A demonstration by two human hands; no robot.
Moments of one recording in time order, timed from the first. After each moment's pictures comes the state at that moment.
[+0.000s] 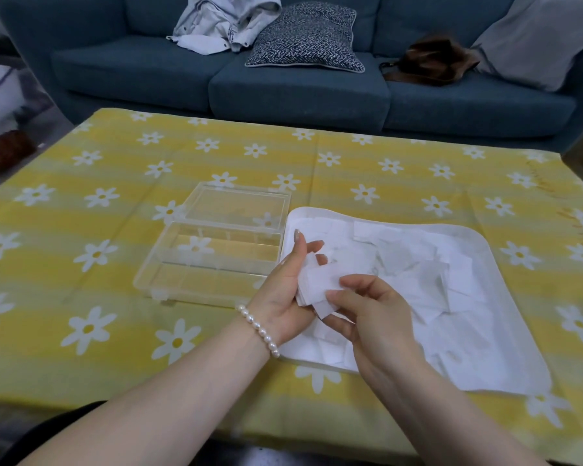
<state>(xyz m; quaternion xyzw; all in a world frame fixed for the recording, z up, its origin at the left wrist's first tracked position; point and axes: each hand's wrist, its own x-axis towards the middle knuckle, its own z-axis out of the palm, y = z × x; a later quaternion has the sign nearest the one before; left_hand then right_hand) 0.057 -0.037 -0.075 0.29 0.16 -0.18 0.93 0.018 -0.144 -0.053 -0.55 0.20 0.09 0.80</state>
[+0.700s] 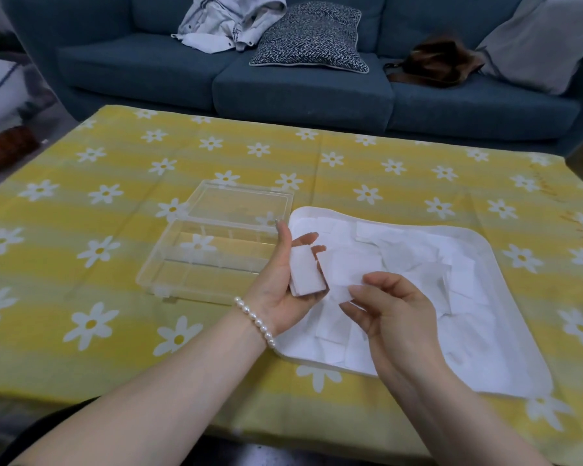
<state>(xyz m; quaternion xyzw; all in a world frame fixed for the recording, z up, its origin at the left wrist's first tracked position) 0.065 -0.030 -0.071 0.31 0.17 -0.16 0.92 0.015 -0.157 -0.042 -0.52 0.19 0.04 0.83</state>
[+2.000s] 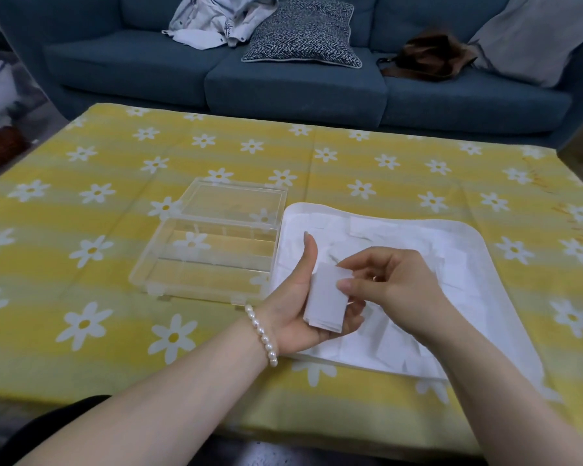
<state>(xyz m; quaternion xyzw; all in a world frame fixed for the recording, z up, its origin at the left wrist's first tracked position) 0.043 -0.045 -0.076 0.31 0.09 -0.37 0.87 0.041 -0.187 -0.026 -0.80 -0.06 0.11 0.59</state>
